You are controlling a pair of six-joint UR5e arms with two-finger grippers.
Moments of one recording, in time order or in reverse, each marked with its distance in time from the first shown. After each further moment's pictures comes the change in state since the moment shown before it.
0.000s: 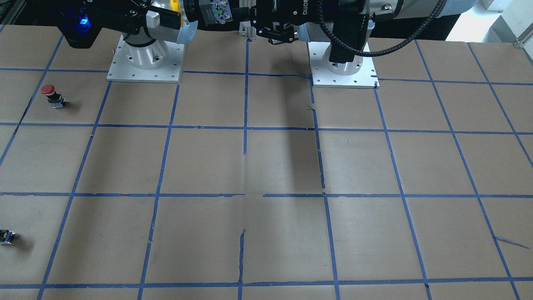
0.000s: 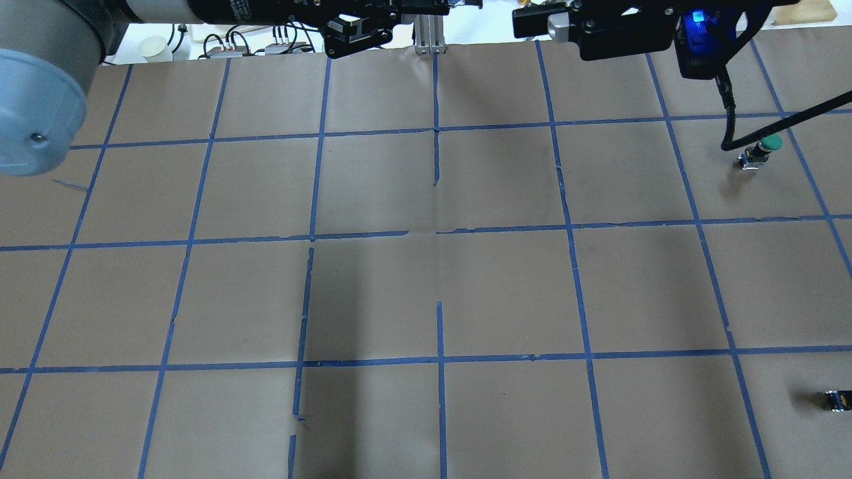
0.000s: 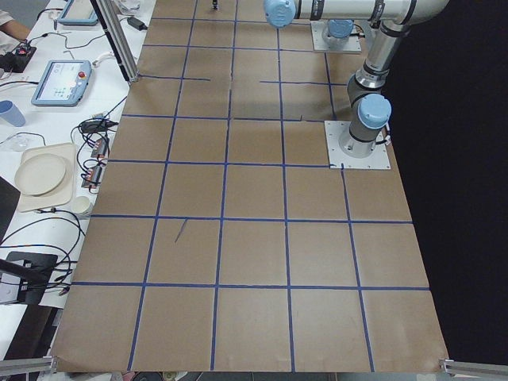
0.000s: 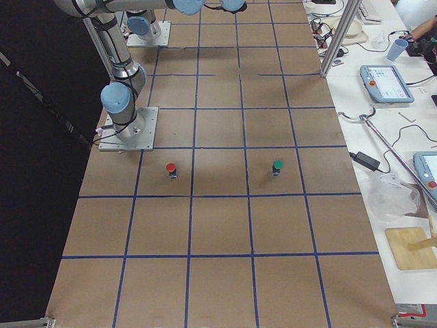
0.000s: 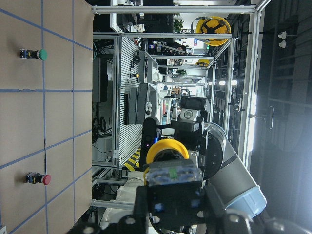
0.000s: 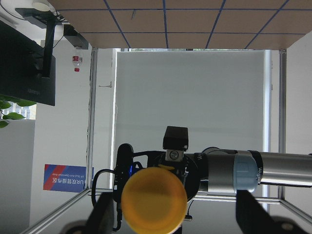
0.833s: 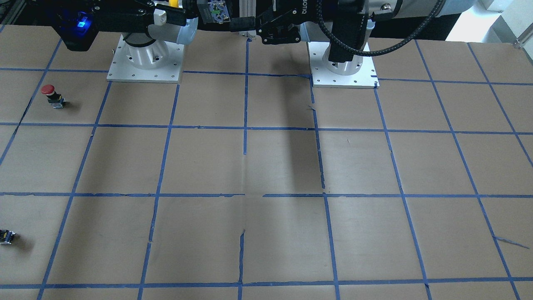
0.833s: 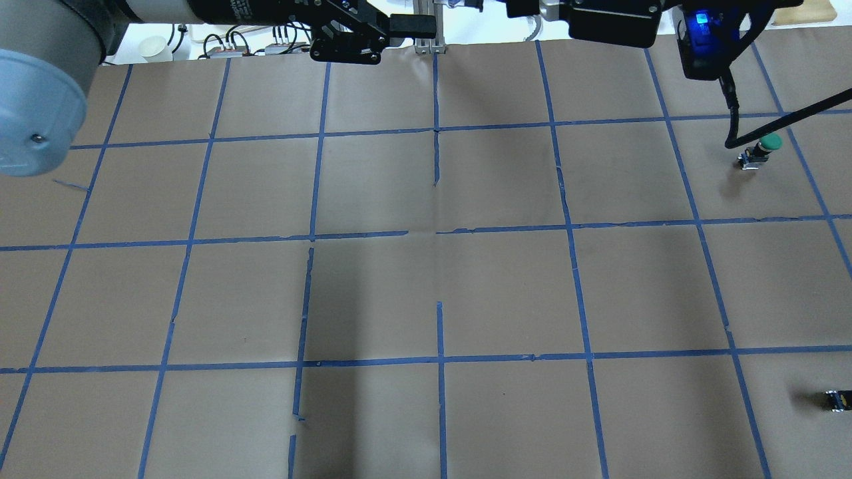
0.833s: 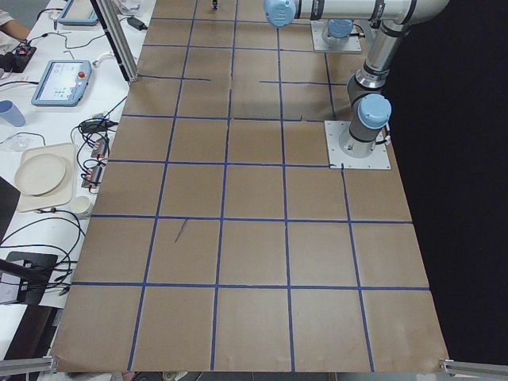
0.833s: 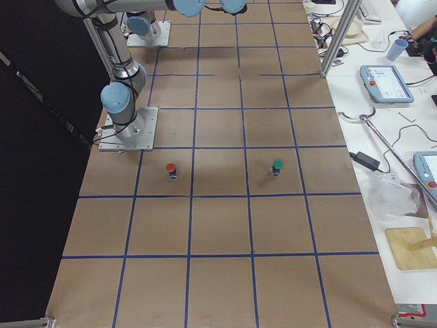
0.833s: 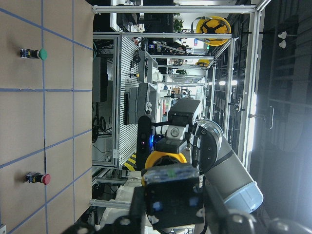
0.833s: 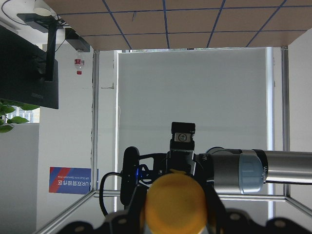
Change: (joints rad) left arm -0.002 0.001 0.001 0.000 -0.002 -0.010; right arm -0.010 0.003 0.001 0.001 0.000 0.018
